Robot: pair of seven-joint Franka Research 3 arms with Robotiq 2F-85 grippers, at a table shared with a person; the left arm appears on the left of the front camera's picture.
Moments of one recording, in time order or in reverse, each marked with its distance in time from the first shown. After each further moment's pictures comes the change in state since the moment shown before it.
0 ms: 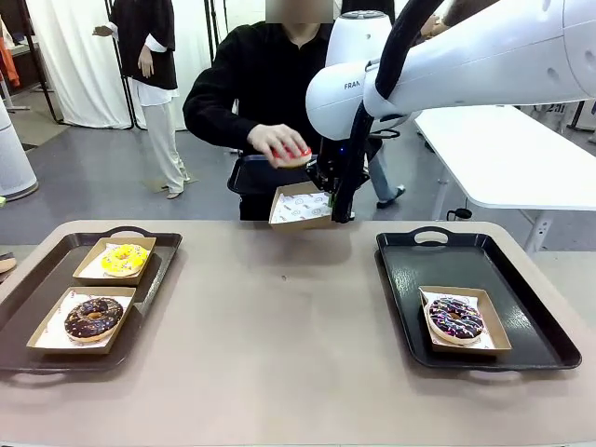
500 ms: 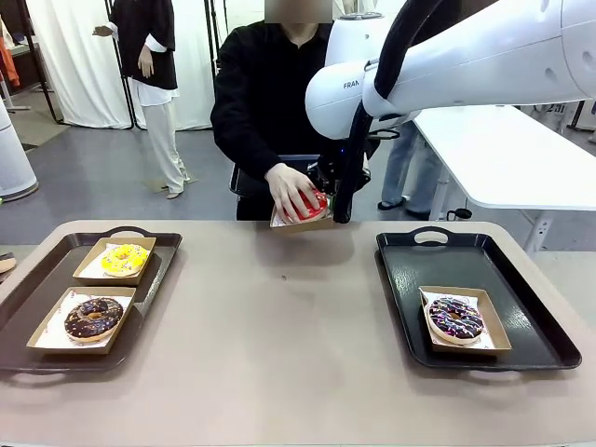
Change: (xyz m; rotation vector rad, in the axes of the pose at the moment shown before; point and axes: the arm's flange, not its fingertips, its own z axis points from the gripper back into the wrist) left arm -0.001 0.002 0.004 0.000 -0.008 0.000; right arm -0.001 -0.001 -0.002 -0.015 0.021 0.004
